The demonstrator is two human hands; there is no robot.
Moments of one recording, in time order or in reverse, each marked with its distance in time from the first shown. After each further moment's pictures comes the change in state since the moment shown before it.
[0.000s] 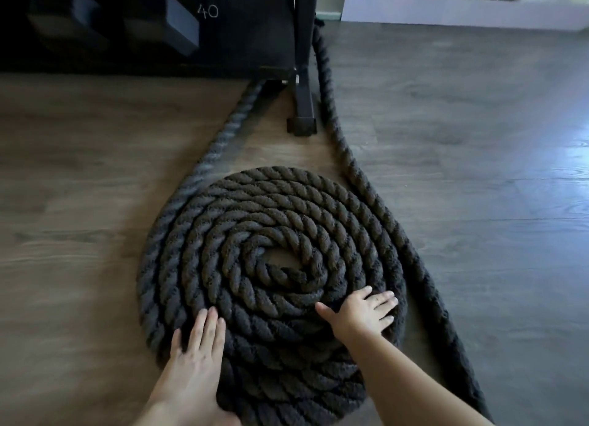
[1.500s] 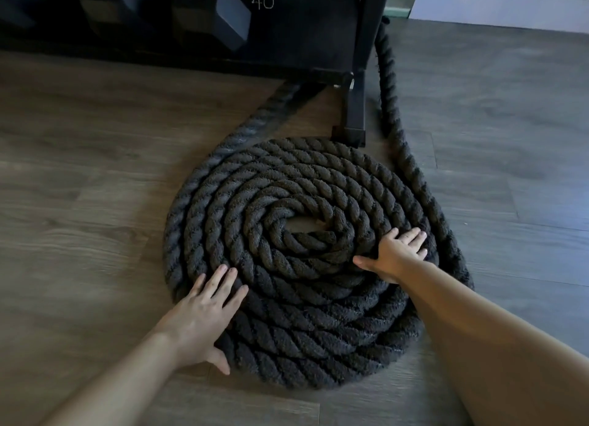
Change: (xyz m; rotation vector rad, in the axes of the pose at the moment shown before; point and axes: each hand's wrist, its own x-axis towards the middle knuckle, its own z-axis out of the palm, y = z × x) left_hand 0.076 -0.053 -0.074 0.225 -0.122 0.058; right_hand 0.127 -0.104 -0.115 -0.384 -0.012 -0.319
